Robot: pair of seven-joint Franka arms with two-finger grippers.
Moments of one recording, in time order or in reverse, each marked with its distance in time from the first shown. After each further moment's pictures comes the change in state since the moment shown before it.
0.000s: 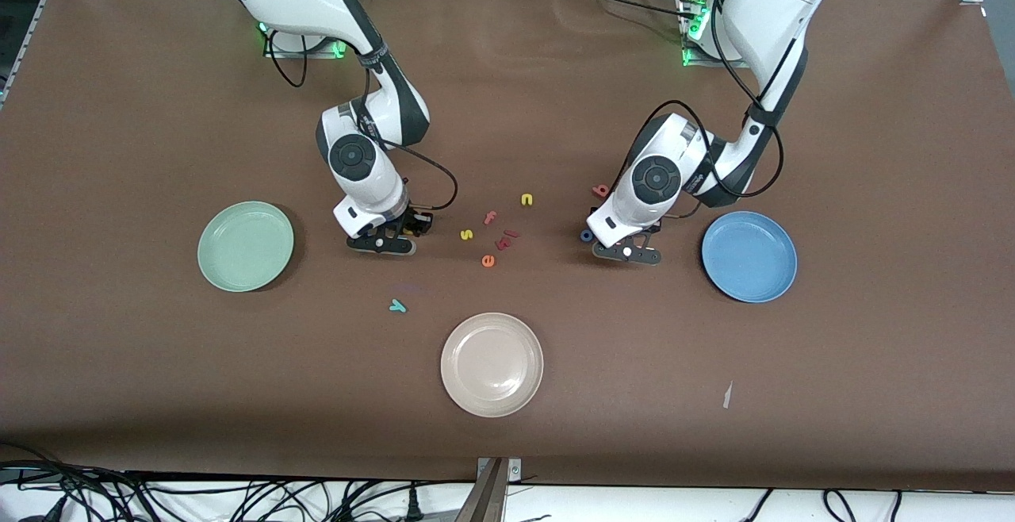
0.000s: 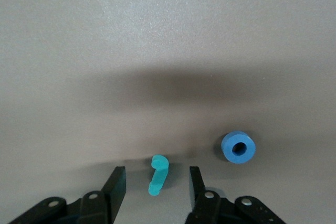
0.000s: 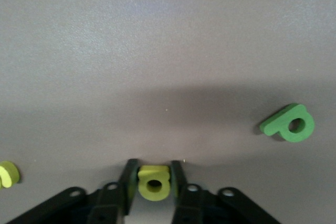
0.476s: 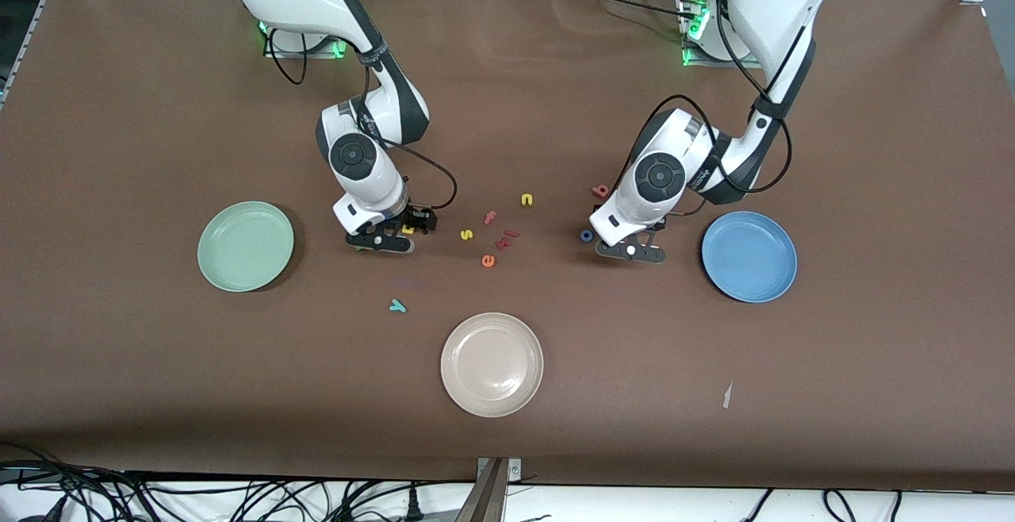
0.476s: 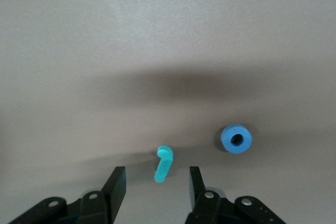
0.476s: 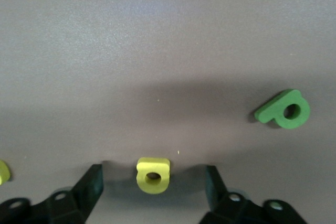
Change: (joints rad) left arm 0.001 -0.025 -0.003 0.006 -0.001 -0.033 0.000; right arm 0.002 0.004 -0.001 -0.014 -0.007 -0.003 0.037
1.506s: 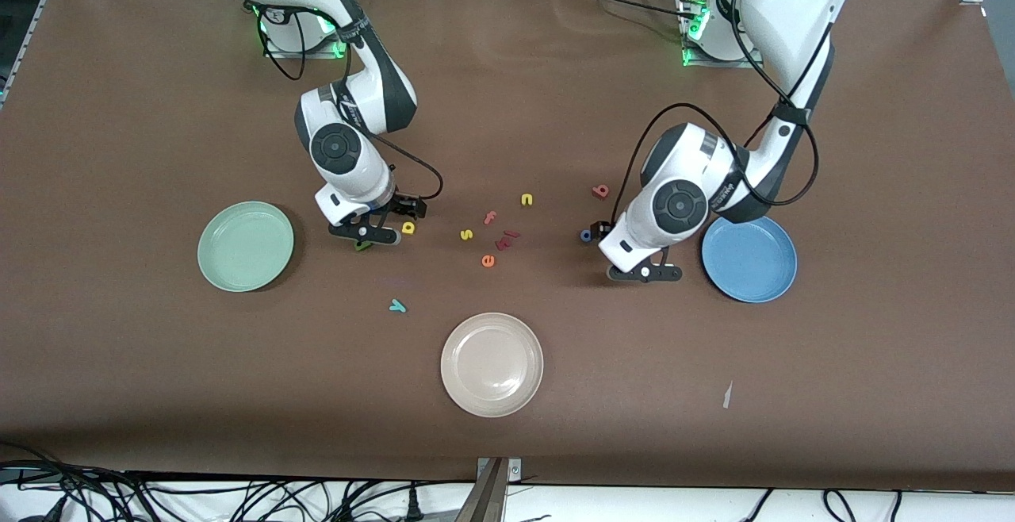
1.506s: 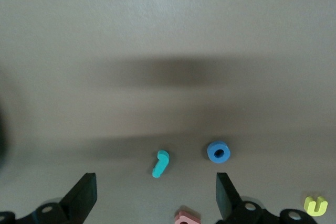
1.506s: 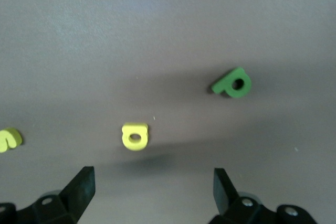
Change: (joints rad) left arm 0.018 0.019 0.011 0.174 -0.088 -0.198 -0.052; right arm 0.001 -0.101 -0.028 -0.007 -0.025 -0.164 0.005
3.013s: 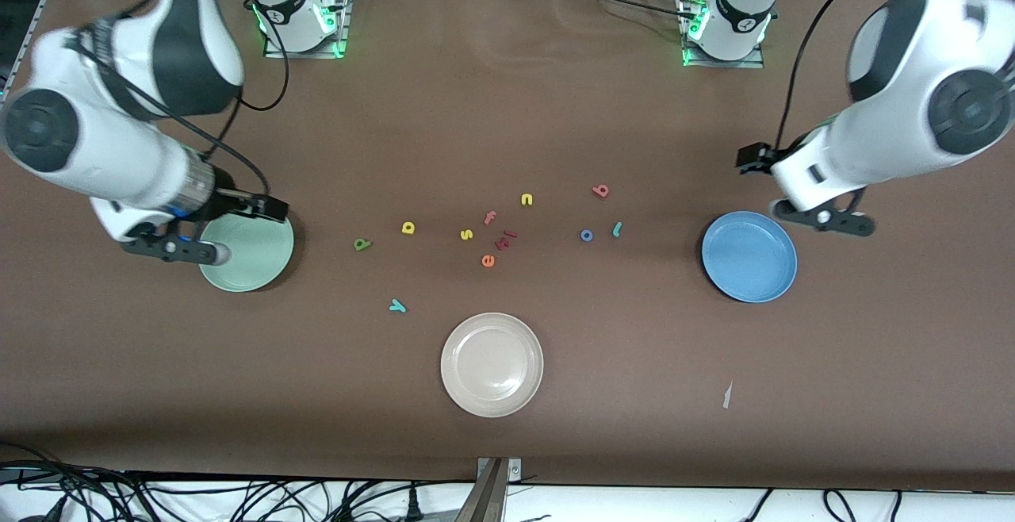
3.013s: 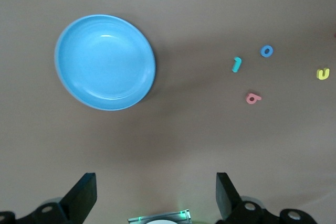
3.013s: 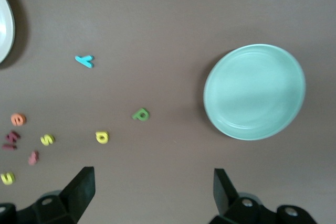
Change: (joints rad) left arm 0.211 -0.295 0.021 0.188 -0.002 -0.621 0.431; right arm -0.234 -0.145 -0.058 0.428 -0.033 -0.617 -0.151
